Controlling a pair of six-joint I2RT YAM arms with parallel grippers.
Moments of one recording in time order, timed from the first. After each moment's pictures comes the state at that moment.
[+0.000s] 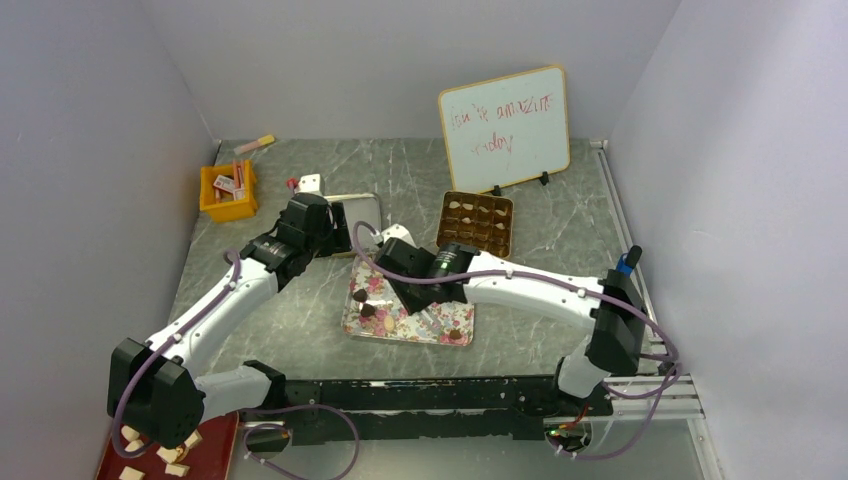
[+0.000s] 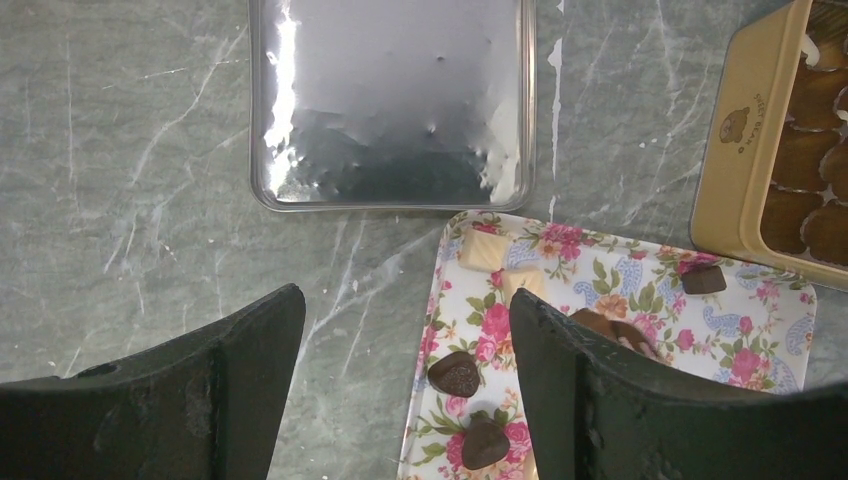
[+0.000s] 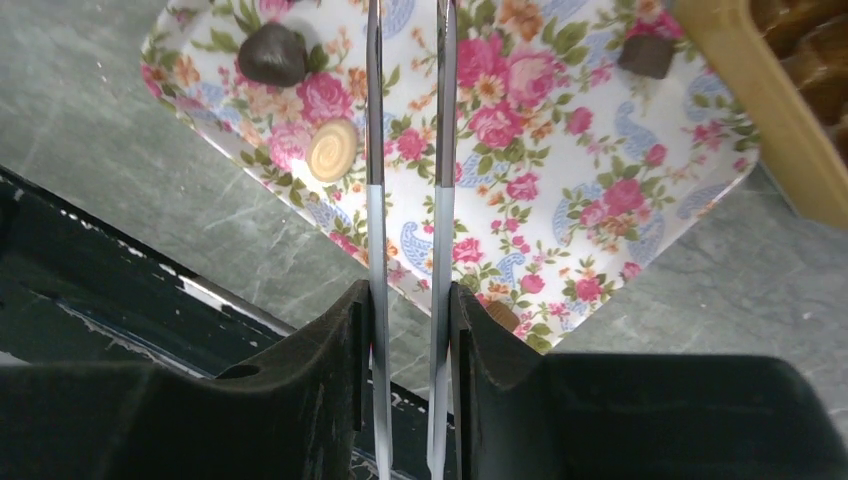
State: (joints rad) left arm -0.45 1.17 0.90 -0.44 -0.29 -0.49; right arm 1.15 1.62 1.36 -0.85 0.26 0.46
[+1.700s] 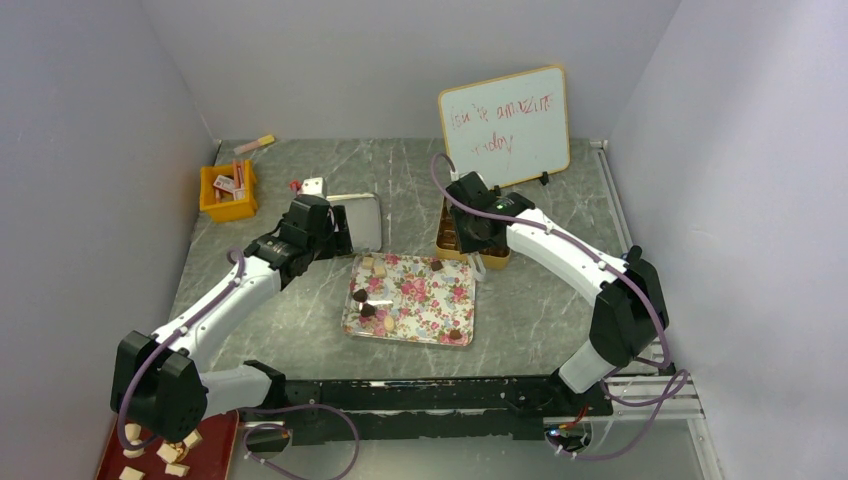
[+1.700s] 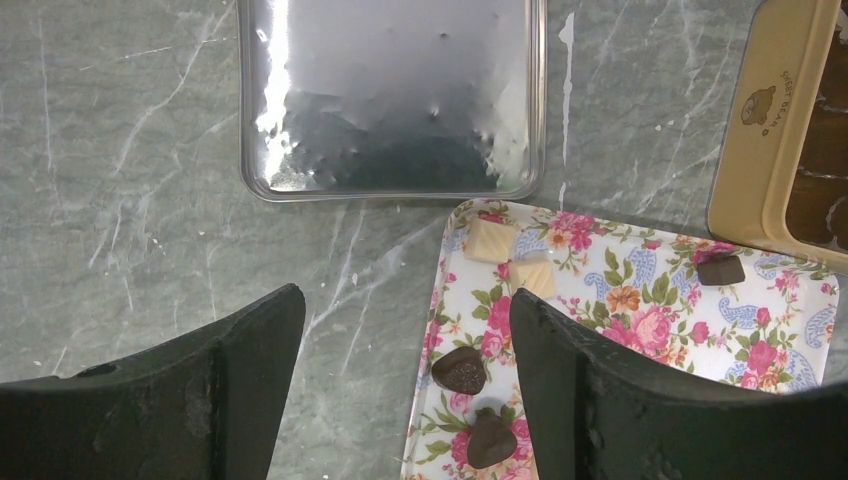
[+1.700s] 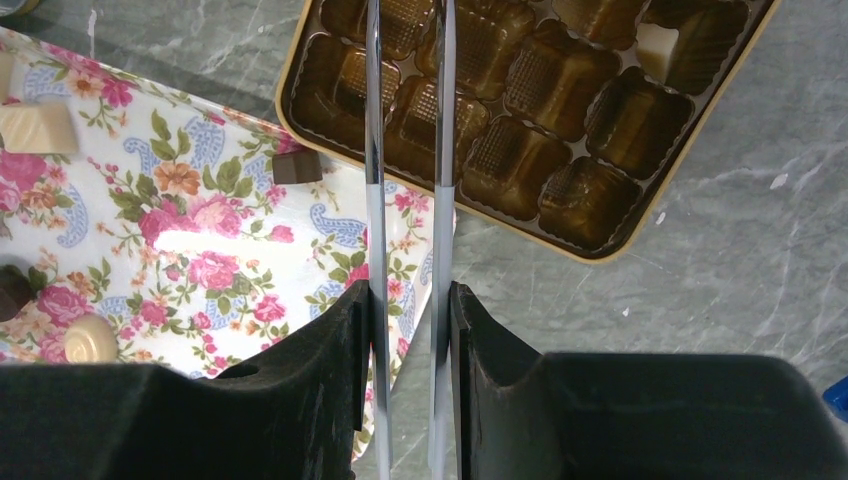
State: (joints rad) left arm -0.44 1.20 0.88 -0.42 -0.26 -0.49; right arm 0.64 1.58 1.30 -0.77 0.25 0.33
